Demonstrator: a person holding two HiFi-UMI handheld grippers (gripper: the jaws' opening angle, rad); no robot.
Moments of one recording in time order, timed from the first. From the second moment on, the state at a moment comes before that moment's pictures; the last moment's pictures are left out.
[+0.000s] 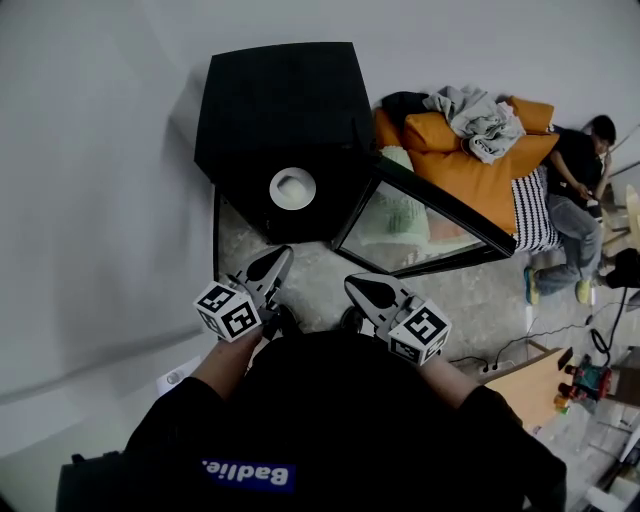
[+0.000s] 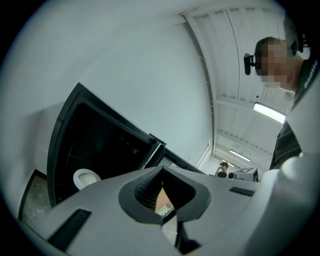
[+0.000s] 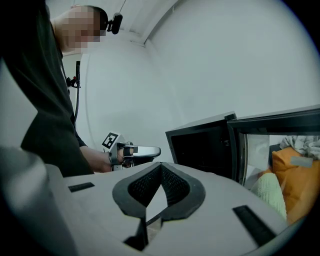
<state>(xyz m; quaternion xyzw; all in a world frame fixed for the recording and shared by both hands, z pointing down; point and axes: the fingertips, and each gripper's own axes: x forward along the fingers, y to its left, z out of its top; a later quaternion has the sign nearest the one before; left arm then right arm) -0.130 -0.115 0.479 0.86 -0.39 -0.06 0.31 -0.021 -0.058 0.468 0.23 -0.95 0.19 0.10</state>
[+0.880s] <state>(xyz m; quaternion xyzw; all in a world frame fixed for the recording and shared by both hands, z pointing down) -0.141 -0.169 0.576 0.78 -0.35 -0.16 0.48 -0.008 -0.074 0.472 0.29 -0.93 0.20 0.11</state>
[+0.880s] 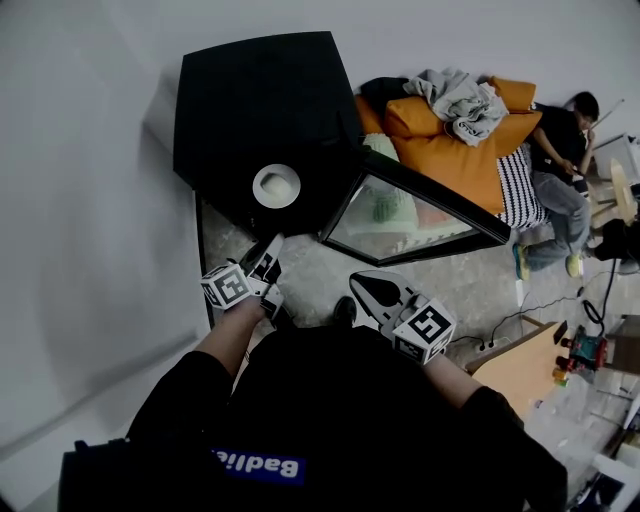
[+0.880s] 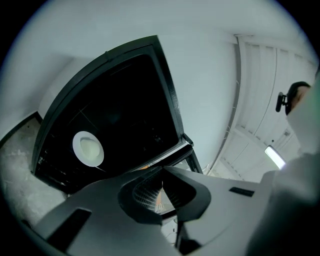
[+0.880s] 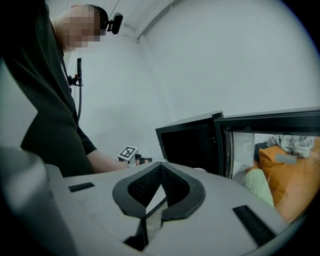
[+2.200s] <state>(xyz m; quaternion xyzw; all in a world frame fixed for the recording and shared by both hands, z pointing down) -0.160 -0.229 0.704 0.63 -0.42 -0.27 0.60 0.025 -0.065 0.514 0.31 -0.90 0.25 0.17</state>
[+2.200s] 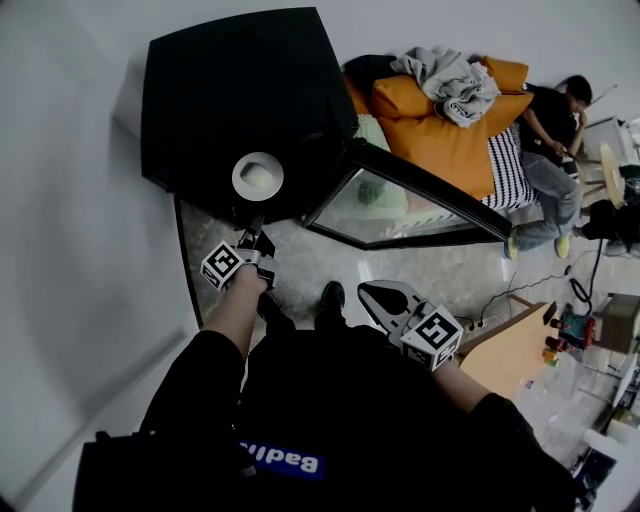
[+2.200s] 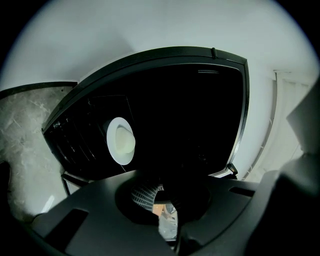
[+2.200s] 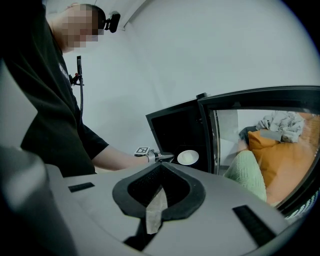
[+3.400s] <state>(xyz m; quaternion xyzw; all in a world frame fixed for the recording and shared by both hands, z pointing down) -0.163 -0.265 0.804 0.55 -0.50 -0.24 0.62 0.081 -0.057 0.558 0.33 -0.86 0.33 0.19</state>
